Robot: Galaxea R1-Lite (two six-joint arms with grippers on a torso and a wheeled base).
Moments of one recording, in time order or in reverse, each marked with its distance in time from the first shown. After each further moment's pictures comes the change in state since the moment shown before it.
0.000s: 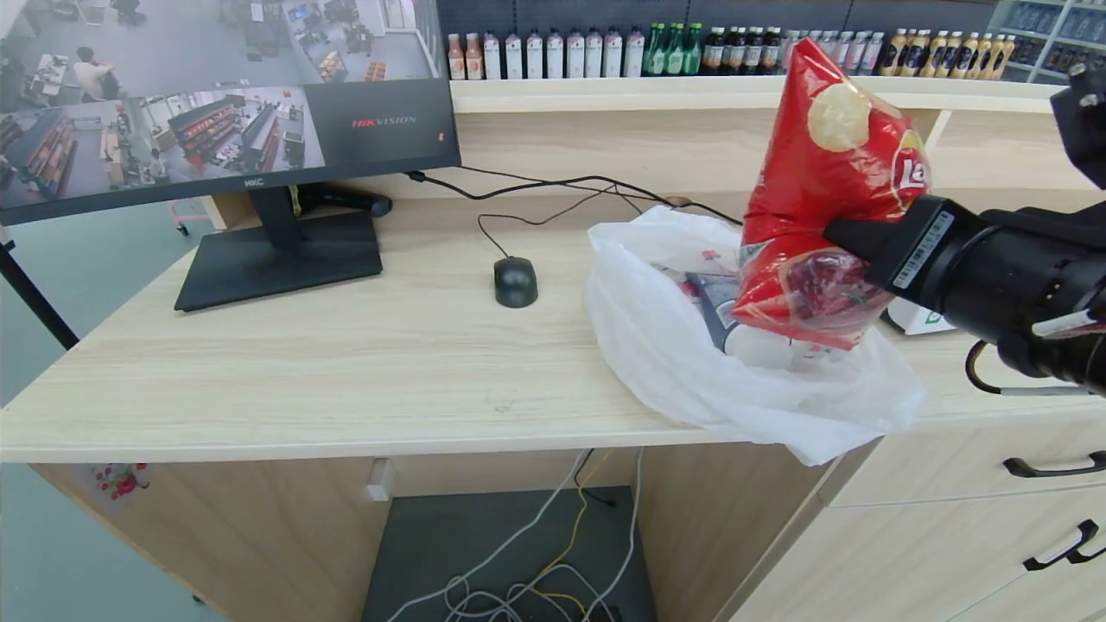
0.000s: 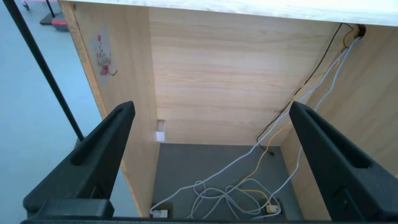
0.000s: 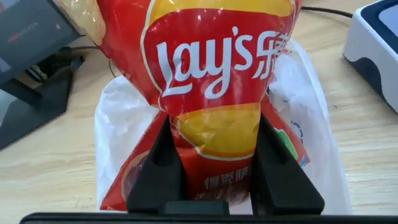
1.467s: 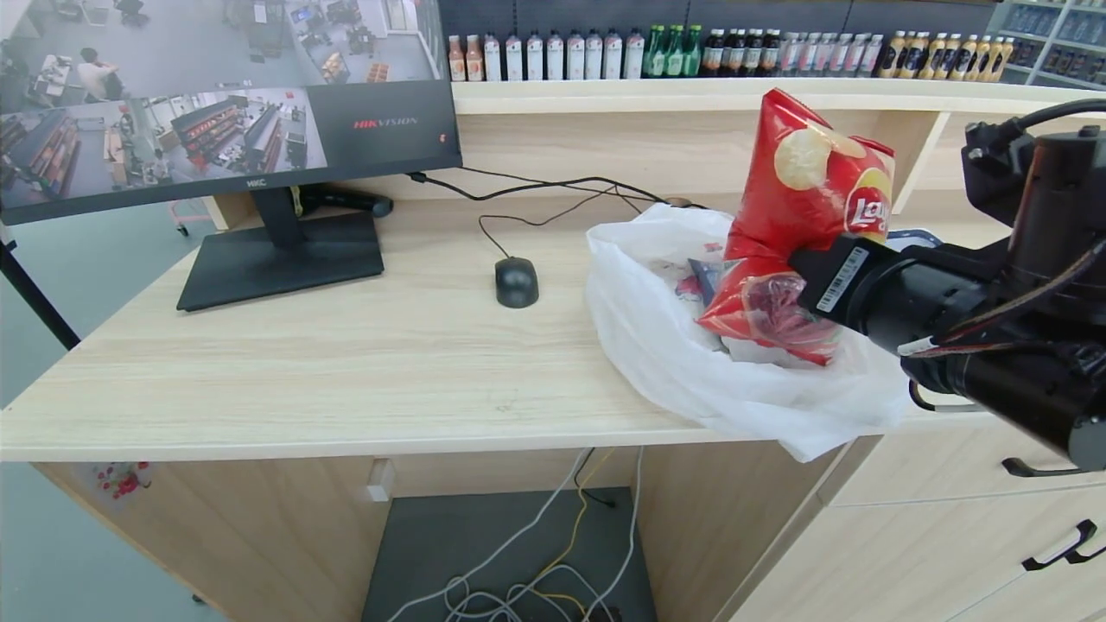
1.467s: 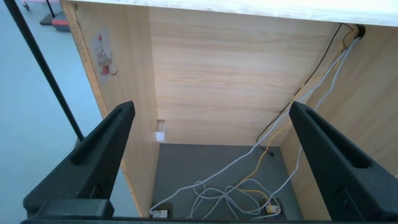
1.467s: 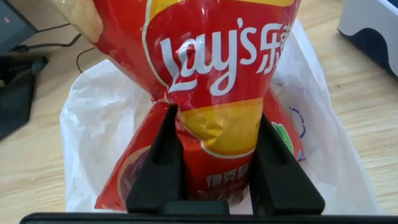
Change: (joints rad) left arm 0.000 0.000 0.000 0.000 0.000 0.000; right arm 0.021 0.115 -0.002 -0.014 -0.140 0.051
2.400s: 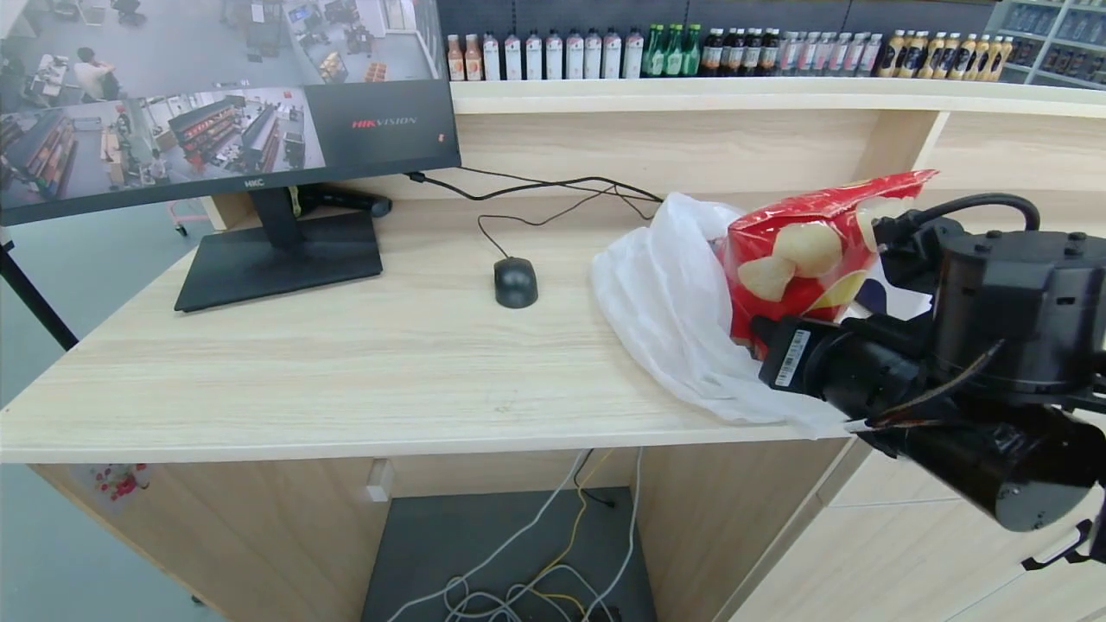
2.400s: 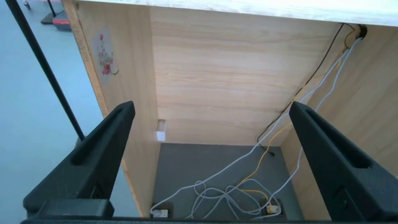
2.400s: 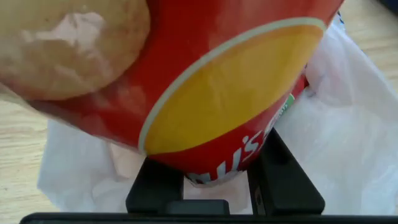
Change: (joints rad) left arm 0.000 0.000 0.000 0.000 0.000 0.000; right arm 0.011 0.055 0.161 -0.157 0.051 -0.119
